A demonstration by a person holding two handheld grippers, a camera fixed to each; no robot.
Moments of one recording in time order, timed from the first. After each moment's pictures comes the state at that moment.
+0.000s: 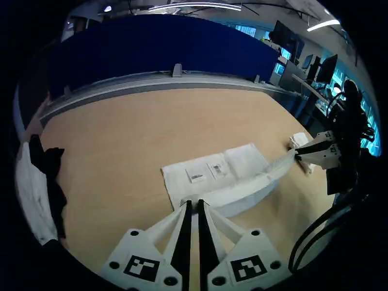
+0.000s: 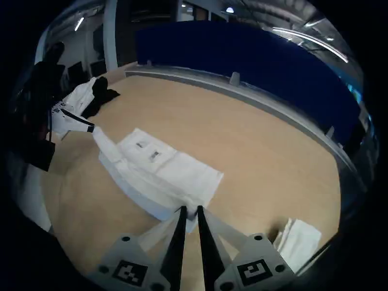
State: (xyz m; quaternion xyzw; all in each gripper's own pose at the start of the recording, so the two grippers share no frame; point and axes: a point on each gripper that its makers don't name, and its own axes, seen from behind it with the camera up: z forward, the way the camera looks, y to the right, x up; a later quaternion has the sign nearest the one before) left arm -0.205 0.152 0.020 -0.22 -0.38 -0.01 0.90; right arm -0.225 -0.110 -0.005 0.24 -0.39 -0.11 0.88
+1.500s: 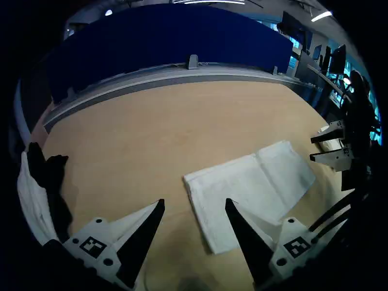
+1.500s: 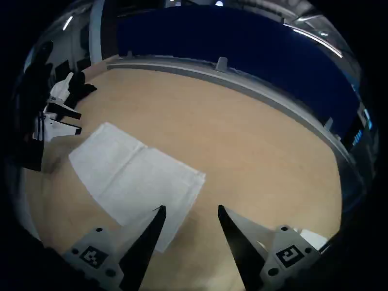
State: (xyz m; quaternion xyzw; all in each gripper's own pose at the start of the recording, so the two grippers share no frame) left arm -0.251 0.119 0.073 -0.18 -0.38 0.04 0.91; right arm -0.268 -0.097 0.026 0.19 -0.41 -0.12 0.89
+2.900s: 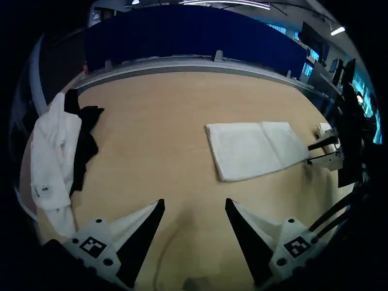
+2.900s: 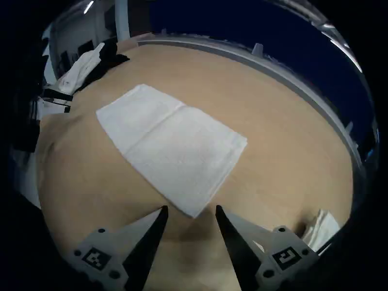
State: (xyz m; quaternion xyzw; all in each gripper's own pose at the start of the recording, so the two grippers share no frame) left arm -0.258 0.062 -0.060 -0.10 -0.41 -0.01 0.91; right arm -0.297 -0.110 -0.046 0.28 -0.45 -0.15 0.83
